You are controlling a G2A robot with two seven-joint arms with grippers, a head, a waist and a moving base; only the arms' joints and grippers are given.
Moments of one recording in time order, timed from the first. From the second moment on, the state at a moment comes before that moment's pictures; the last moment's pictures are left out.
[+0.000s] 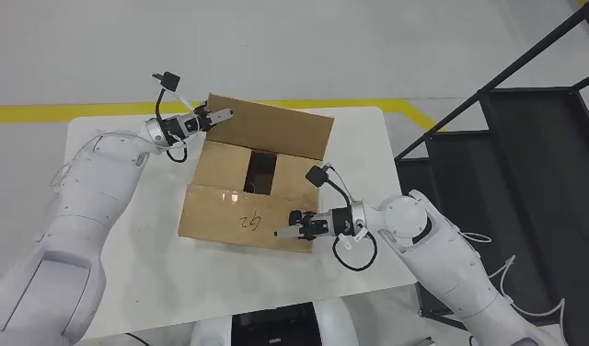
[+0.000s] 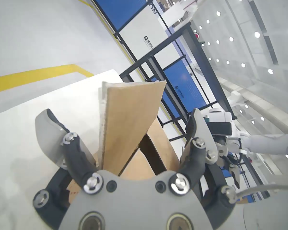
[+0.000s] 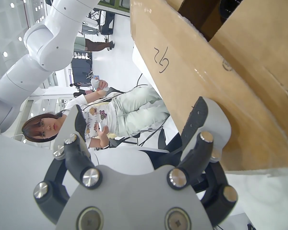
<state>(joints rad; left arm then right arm) 0.51 -1.24 -0.87 -0.56 -0.18 -0.98 -0.83 -1.33 -1.04 1.12 -1.78 0.07 -0.19 1.04</state>
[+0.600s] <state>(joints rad) 0.69 -1.04 -0.90 -1.03 -0.32 -0.87 -0.95 -1.30 -1.04 1.09 -1.76 0.02 -0.17 1.01</state>
